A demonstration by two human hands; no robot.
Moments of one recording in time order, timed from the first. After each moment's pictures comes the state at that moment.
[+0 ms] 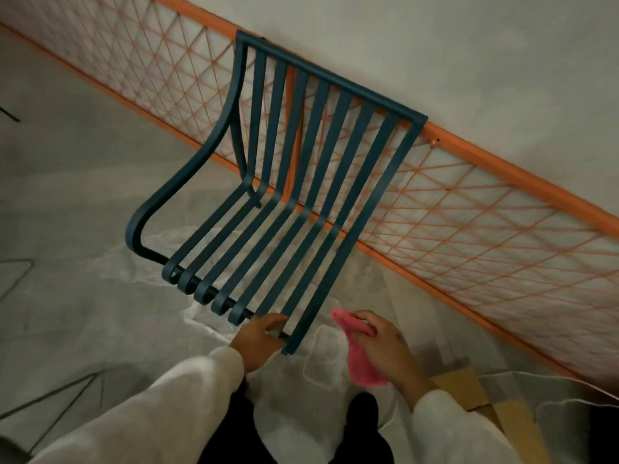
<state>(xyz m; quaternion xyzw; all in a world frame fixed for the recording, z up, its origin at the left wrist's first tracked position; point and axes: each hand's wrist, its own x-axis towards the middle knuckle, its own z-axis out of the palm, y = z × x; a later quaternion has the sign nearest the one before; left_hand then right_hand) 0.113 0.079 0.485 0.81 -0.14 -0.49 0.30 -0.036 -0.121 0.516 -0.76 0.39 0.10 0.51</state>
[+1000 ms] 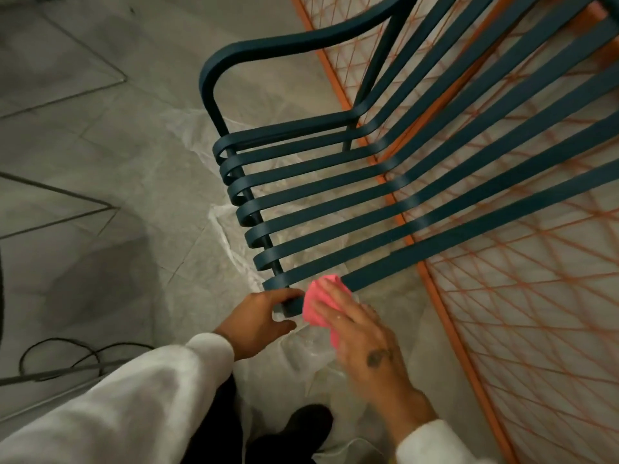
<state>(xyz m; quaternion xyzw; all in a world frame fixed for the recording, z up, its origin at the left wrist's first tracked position) 0.032 0.068 0.336 0.85 -0.04 -0.30 0.43 -0.004 -0.137 0.373 -0.94 -0.17 0.07 0.29</state>
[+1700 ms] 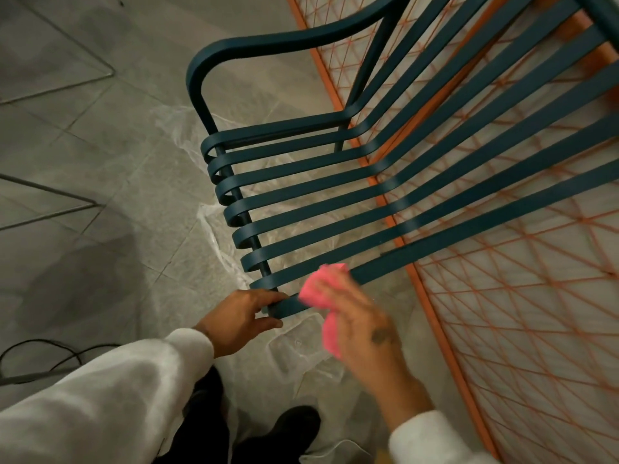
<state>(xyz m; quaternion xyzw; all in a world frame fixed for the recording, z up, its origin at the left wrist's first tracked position) 0.041 0.072 0.334 0.85 -0.09 -0.32 0.41 0.017 -0.145 0.395 -0.92 -0.09 0.10 0.37</state>
